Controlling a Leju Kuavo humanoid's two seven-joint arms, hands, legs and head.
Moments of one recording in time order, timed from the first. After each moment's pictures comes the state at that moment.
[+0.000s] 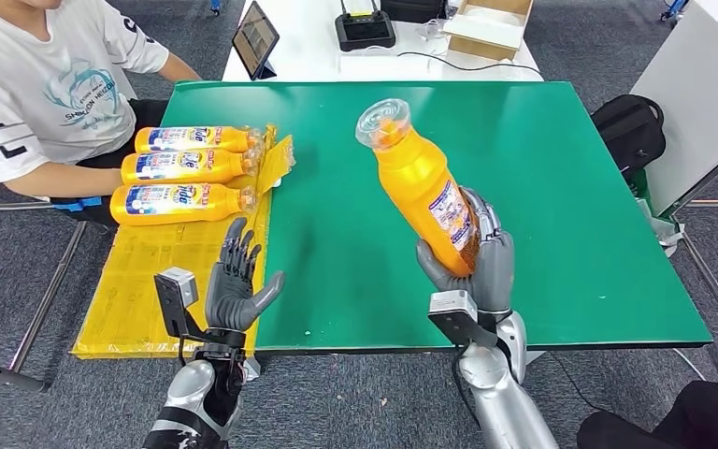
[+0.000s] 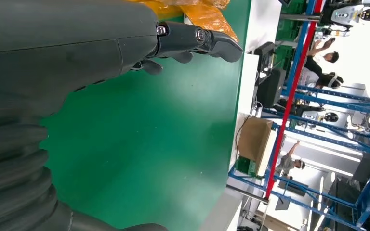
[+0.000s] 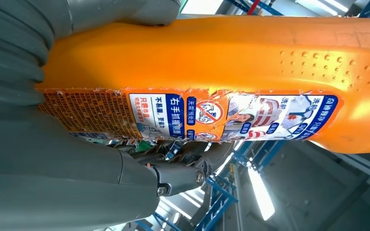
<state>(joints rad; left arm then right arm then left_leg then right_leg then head) -0.17 -0.26 -0.20 -1.19 0.07 -0.02 -0.54 -0.18 0.09 0.18 -1.39 0.41 -0.56 -0.54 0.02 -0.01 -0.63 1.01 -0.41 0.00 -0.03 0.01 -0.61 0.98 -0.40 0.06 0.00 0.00</state>
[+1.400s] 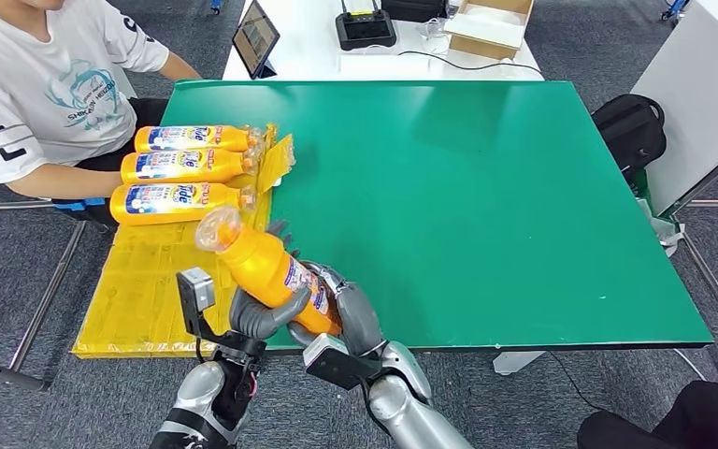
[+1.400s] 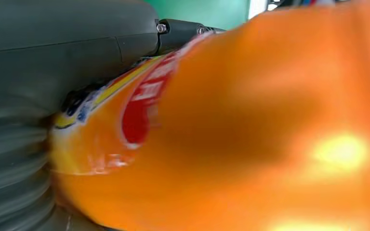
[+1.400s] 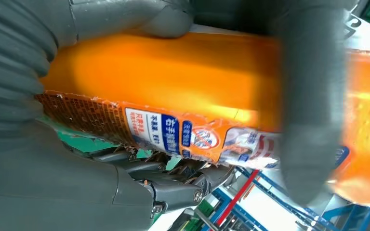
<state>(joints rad) -0.17 -0.25 -0.30 -1.18 0.13 -0.20 -0.47 -0.26 0.27 0.45 -0.91 0.46 -0.30 -0.57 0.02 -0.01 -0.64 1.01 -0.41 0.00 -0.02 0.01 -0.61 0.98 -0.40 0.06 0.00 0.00</state>
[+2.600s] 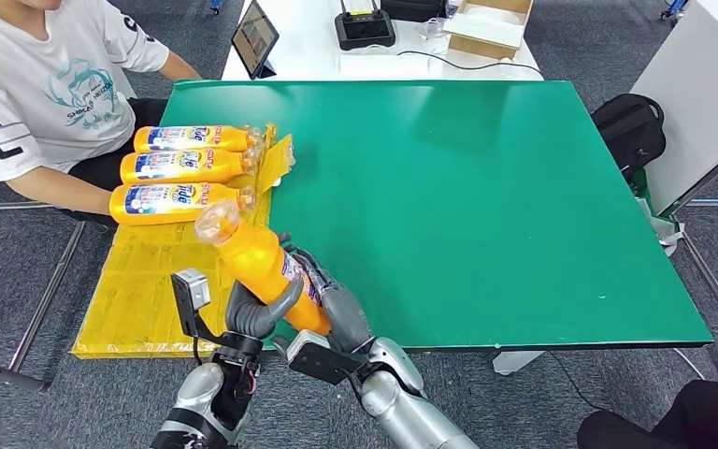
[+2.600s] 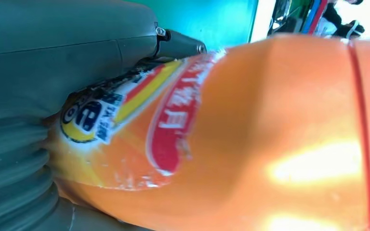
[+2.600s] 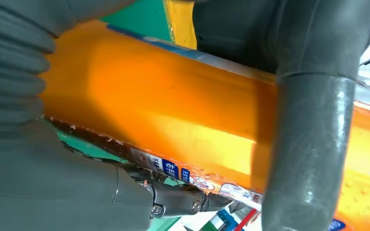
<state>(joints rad) -0.18 -0.26 -0.27 -1.16 0.17 -0.15 -0.50 -0.32 0.28 0.51 -0.80 0.46 -0.28 -0.51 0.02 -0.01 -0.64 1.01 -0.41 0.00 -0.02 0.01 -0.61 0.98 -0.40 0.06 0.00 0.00</state>
